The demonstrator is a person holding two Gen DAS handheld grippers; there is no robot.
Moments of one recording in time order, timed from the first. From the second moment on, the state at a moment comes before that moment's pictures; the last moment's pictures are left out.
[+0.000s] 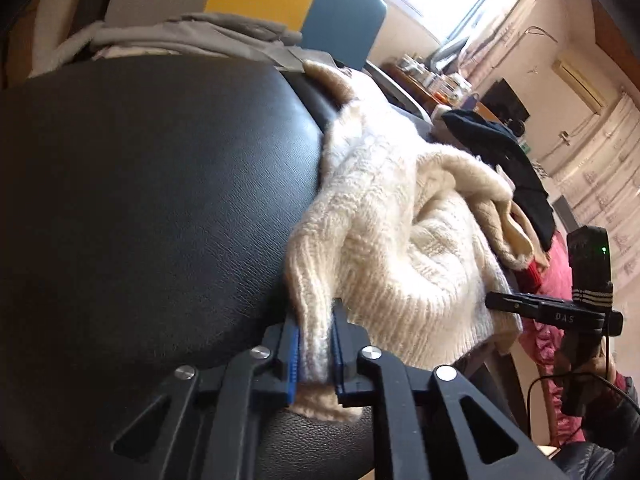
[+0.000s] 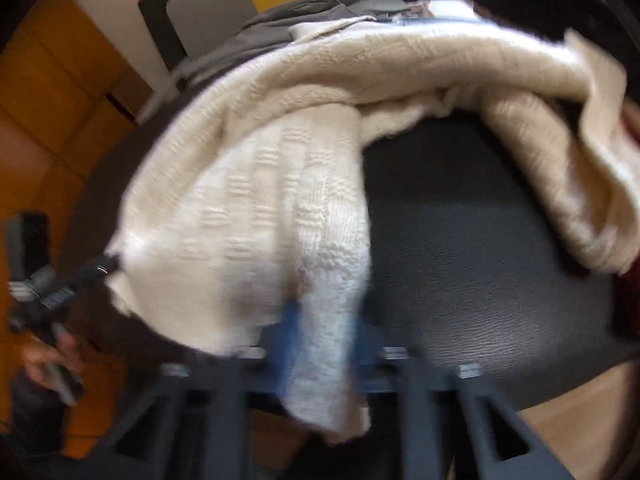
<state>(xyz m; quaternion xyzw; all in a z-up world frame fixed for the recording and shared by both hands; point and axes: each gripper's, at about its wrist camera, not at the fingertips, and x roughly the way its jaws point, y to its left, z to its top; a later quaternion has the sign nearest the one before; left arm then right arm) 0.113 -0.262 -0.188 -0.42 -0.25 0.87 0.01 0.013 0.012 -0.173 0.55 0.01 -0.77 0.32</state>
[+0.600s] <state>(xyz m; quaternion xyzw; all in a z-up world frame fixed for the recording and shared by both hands) 0.189 -0.209 -0.165 -0.47 -0.13 0.87 0.00 0.043 0.042 -0.126 0.51 0.20 -0.77 0.32</state>
